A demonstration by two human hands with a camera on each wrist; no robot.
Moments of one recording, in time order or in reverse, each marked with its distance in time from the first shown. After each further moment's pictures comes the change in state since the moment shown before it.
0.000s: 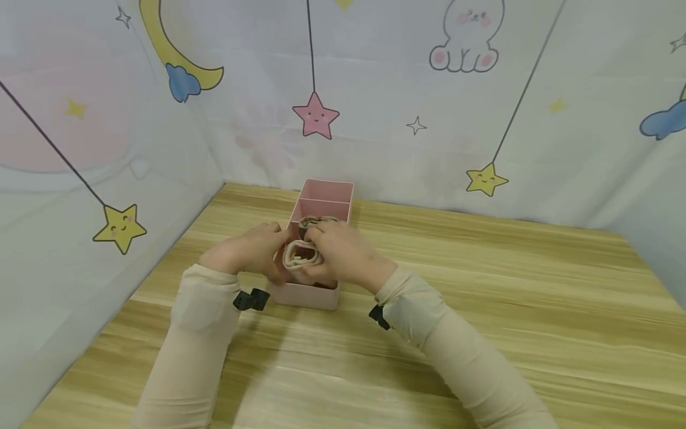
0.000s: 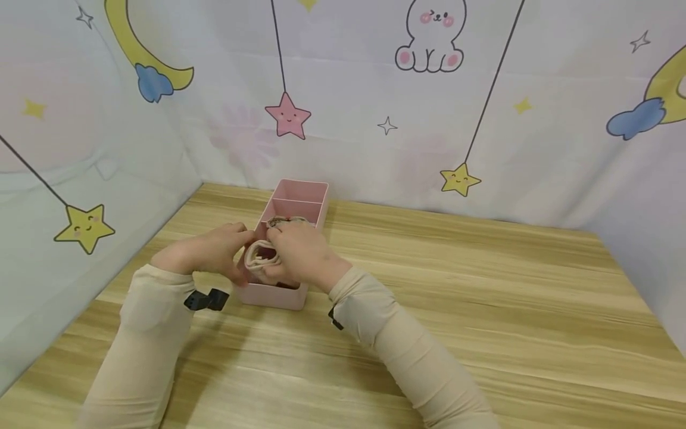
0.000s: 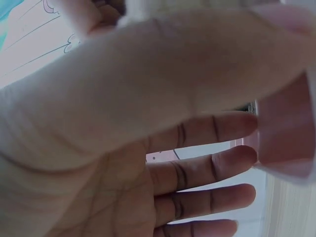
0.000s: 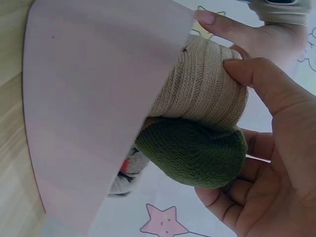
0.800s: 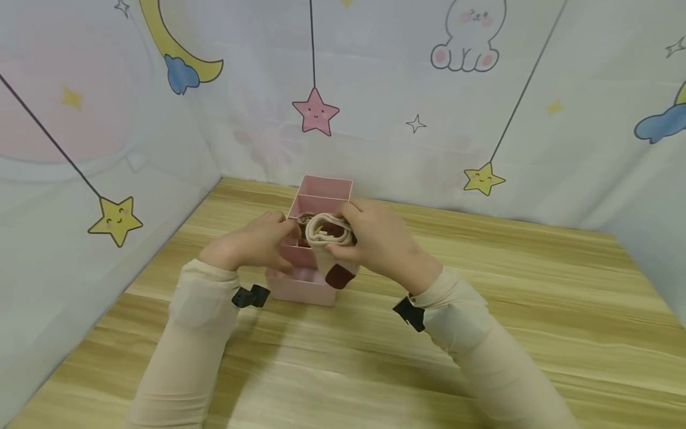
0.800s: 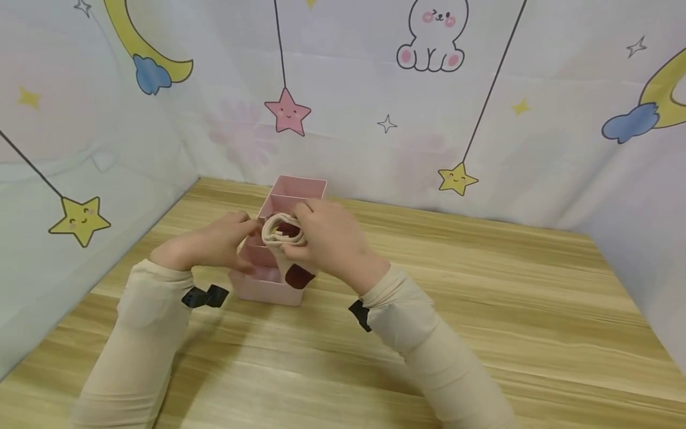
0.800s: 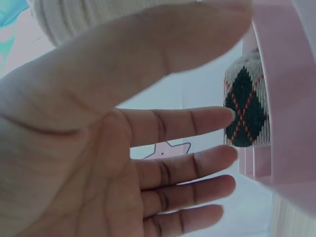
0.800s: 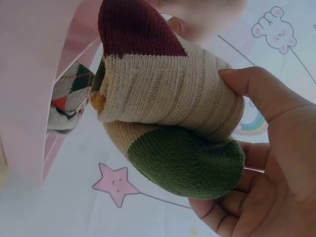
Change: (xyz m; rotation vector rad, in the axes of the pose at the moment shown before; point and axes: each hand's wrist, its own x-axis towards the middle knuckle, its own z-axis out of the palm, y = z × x) left_hand -0.002 0.008 -0.001 0.000 0.128 0.077; right_hand -0.040 0.008 -0.048 0.062 0.207 0.121
